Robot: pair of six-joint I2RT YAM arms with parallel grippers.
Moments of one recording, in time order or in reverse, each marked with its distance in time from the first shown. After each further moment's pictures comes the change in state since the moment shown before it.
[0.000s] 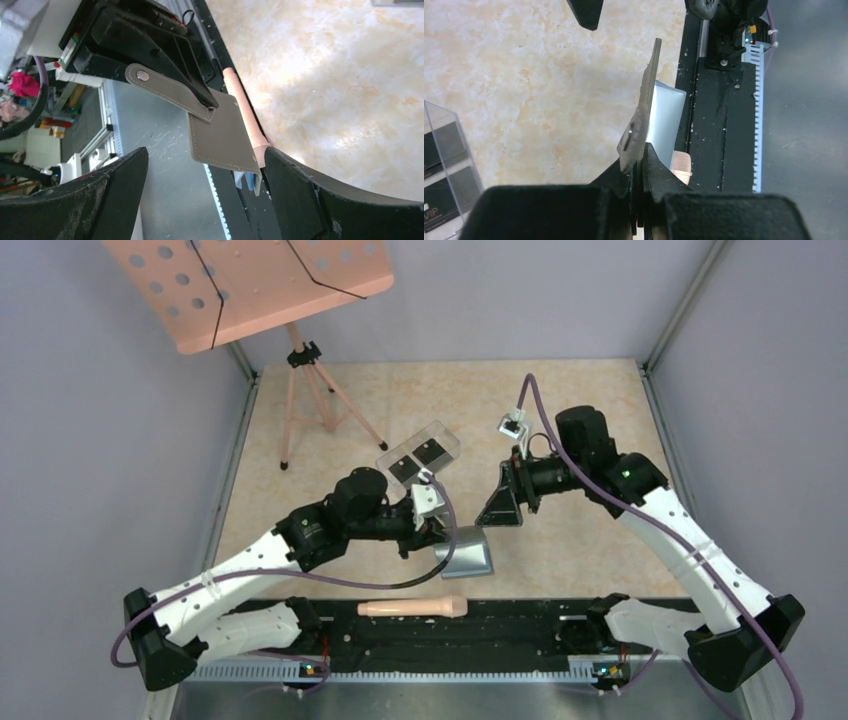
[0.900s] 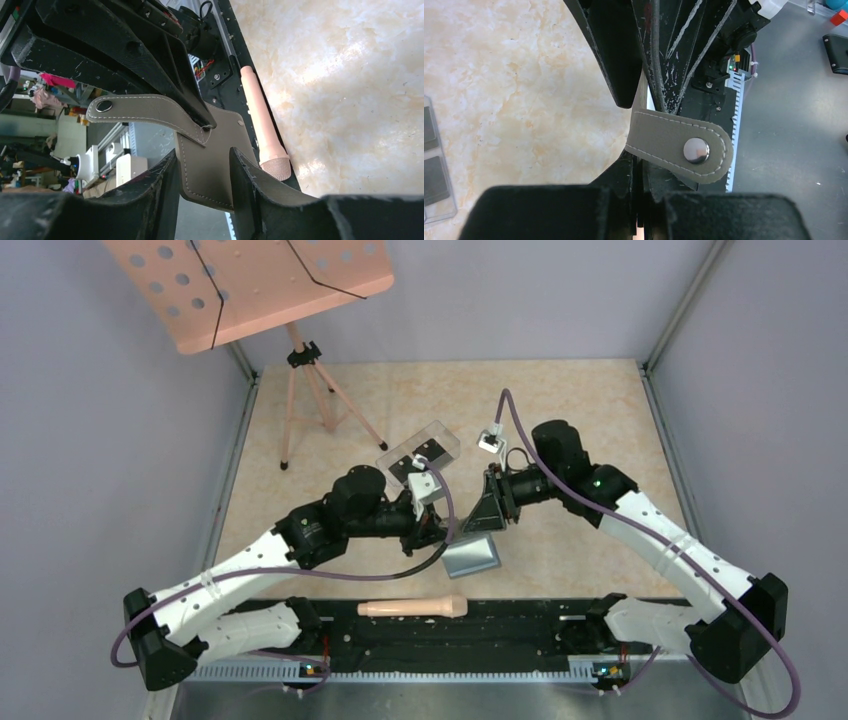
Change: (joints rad) left arm 0.000 -0.006 0.005 0.042 -0.016 -0.204; right arm 0.093 0.023 -0.169 0.258 -0.055 0.130
